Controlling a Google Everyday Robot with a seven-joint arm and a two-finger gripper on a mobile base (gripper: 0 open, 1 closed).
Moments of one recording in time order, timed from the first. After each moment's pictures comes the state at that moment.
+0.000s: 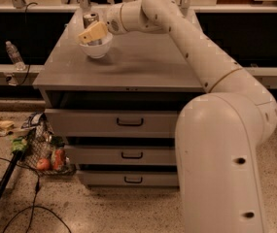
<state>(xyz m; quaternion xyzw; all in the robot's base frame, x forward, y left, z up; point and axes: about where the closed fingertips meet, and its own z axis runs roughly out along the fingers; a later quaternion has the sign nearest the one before) 0.822 0.146 0.926 -0.47 0.65 0.30 0.52</state>
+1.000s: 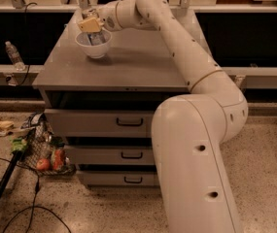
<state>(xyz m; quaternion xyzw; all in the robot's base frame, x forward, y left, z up) 0.855 0.164 0.924 -0.47 0.64 0.30 0.53</state>
